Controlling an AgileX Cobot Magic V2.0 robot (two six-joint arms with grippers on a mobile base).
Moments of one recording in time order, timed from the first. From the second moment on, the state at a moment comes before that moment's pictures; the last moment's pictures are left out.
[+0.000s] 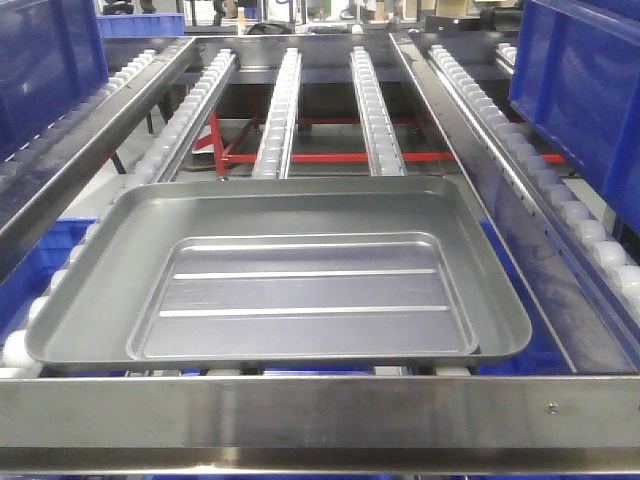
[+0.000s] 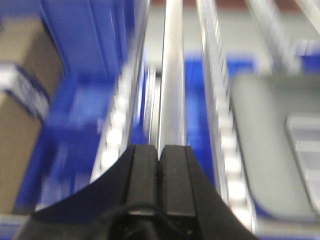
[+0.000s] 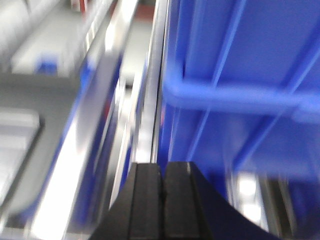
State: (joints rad) left arm -0.04 0.42 -0.37 -0.01 0.41 0.00; right arm -0.01 0.38 -0.32 0.00 0.37 -0.03
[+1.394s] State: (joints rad) left arm -0.56 1.56 -0.98 0.08 0.59 -0.57; right arm 0.47 1.54 -0.95 -0.20 0.60 0.63
